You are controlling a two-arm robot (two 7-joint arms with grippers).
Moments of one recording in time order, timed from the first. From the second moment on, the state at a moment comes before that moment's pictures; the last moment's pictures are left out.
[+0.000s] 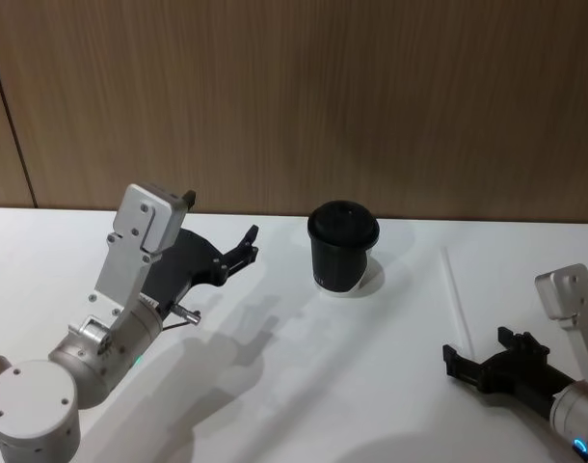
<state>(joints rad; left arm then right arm) -0.24 0.38 0.45 -1.63 -0.20 0.01 -0.01 0.06 0.43 -0.20 -1.59 0.27 0.43 0.26</state>
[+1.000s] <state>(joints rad) -0.24 0.38 0.45 -1.63 -0.20 0.01 -0.01 0.06 0.44 -0.20 -1.59 0.26 0.42 0.27</state>
